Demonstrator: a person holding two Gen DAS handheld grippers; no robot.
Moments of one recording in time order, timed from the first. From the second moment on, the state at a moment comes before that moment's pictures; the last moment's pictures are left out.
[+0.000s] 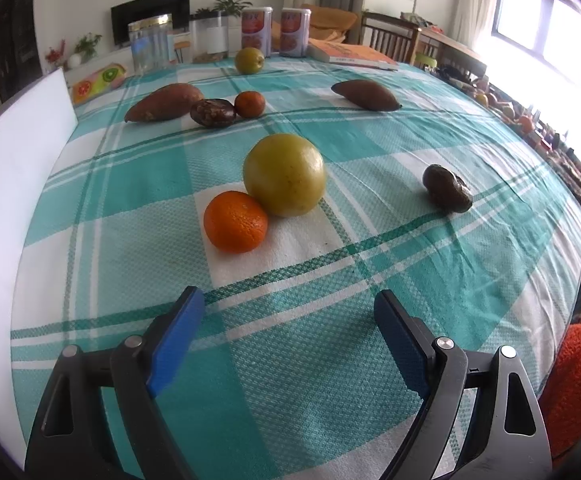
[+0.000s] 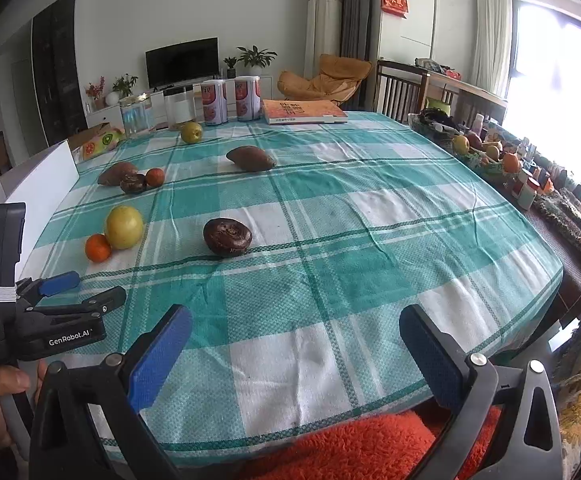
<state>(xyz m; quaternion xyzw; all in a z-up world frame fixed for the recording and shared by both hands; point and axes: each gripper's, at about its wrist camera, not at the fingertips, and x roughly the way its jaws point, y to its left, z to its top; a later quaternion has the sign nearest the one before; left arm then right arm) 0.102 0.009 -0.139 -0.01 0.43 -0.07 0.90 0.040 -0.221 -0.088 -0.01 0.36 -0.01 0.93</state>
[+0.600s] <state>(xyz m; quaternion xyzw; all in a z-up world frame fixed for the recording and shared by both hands) 0.102 0.007 -0.140 0.00 0.43 -0.07 0.90 0.036 -0.222 -0.086 -0.01 0.35 -0.01 0.94</state>
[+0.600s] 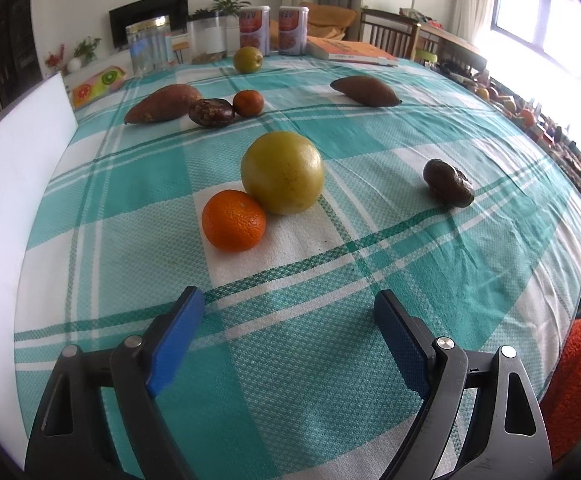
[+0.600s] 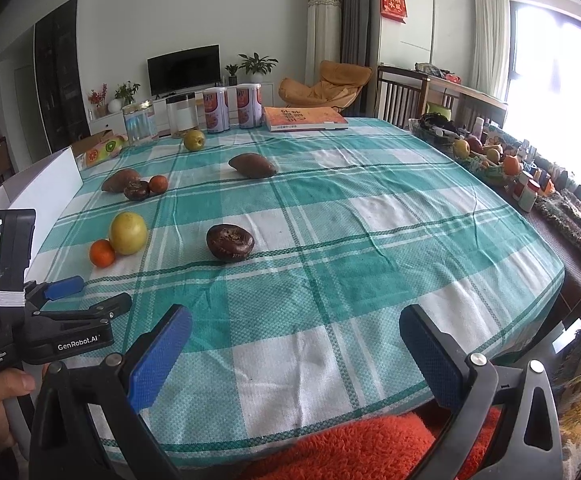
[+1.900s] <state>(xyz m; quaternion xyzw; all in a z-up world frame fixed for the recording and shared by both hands) 0.162 0.014 -0.103 -0.01 0.46 -0.09 0.88 0.038 -0.227 -0.089 0.01 0.36 0.00 0.93</state>
